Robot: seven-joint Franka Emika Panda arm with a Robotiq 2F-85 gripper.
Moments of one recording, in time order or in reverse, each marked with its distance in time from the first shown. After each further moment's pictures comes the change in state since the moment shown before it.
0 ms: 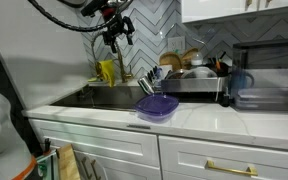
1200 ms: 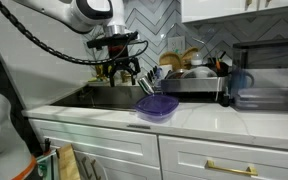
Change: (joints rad) arm -0.007 -0.093 -0.182 -0.401 0.092 0.249 -0.358
